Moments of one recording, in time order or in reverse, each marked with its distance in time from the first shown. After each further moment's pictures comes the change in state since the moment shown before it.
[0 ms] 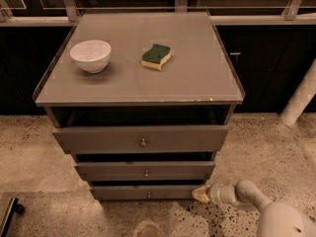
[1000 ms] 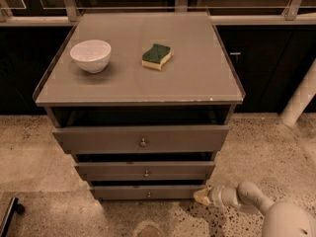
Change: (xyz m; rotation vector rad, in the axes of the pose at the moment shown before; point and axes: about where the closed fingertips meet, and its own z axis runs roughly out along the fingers) arm 0.010 0.010 -0.010 -0.006 0.025 0.022
